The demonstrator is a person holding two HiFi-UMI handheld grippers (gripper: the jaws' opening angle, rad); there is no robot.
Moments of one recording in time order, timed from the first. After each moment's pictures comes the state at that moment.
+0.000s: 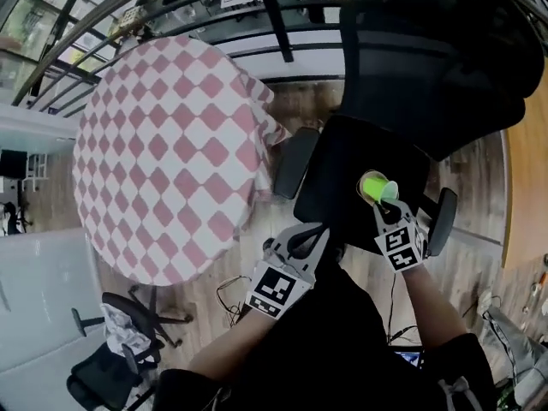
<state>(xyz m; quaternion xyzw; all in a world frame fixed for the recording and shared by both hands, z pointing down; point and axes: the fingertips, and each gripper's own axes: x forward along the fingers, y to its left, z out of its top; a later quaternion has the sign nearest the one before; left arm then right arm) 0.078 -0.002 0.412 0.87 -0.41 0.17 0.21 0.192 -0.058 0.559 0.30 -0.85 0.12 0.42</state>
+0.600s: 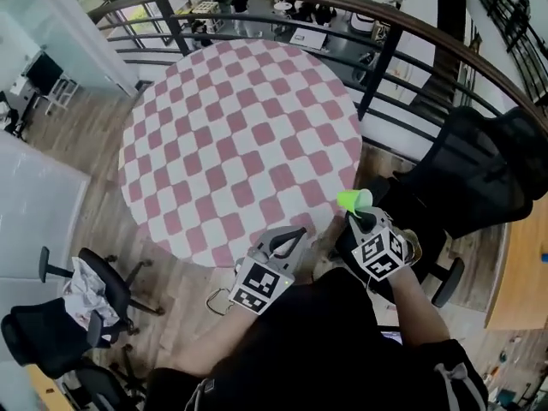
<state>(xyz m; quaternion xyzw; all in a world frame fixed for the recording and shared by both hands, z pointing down) -0.210 0.108 0.336 0.81 -0.55 0.17 0.15 -0.134 0.013 0.424 0.10 -0.88 -0.11 0.44</state>
